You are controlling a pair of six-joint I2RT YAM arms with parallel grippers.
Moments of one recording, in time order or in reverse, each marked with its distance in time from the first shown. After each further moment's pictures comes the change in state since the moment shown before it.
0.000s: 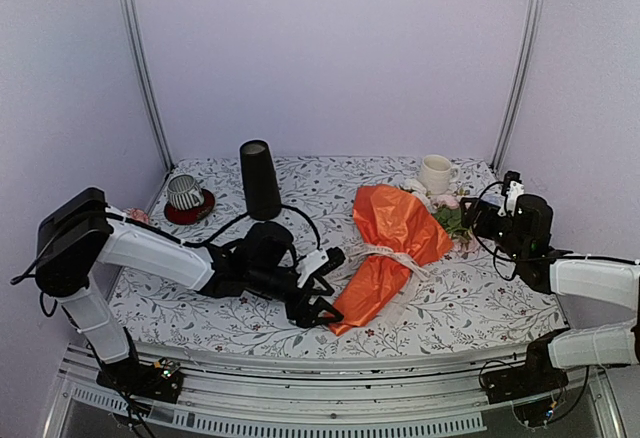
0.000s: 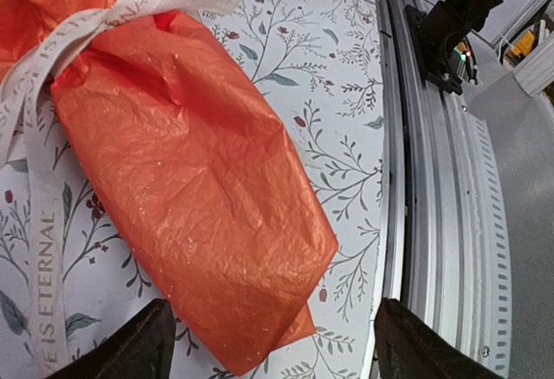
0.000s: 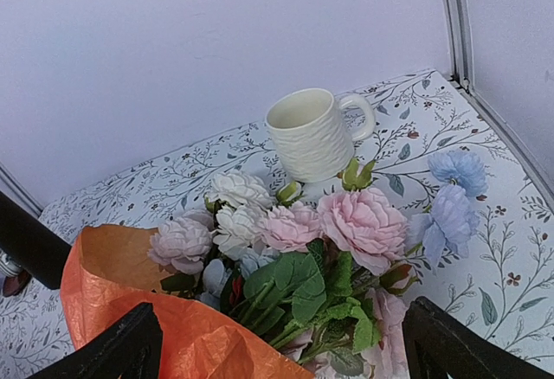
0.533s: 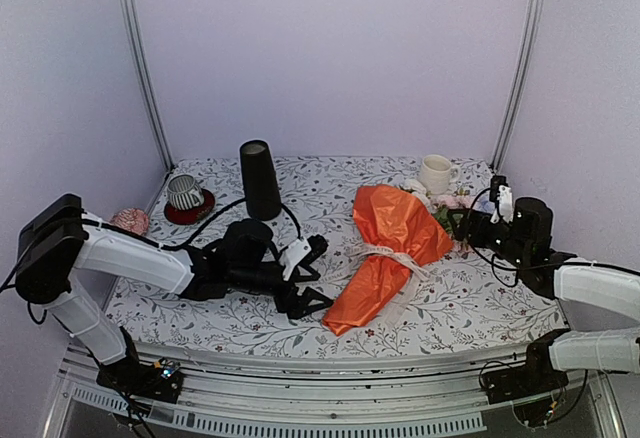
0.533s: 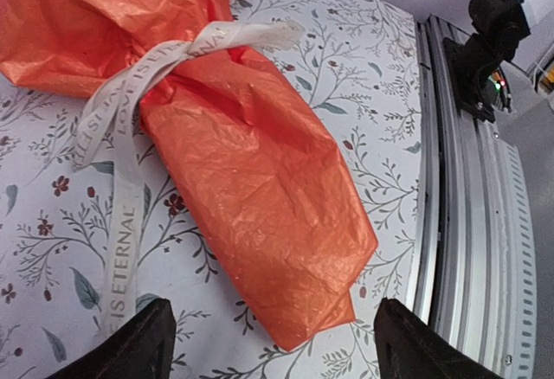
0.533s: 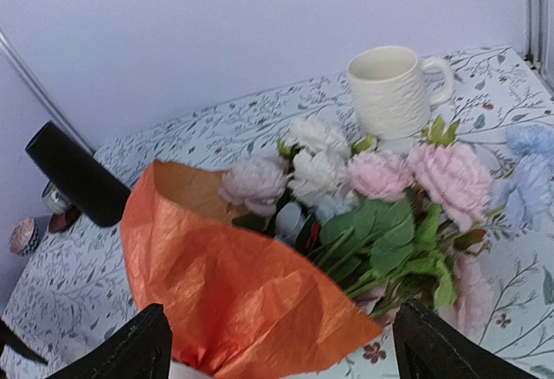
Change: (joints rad) left arm 0.023 -0.128 -0.106 0.080 -0.134 -0.002; right arm 0.031 -0.061 -0.006 -0.087 -0.183 -0.015
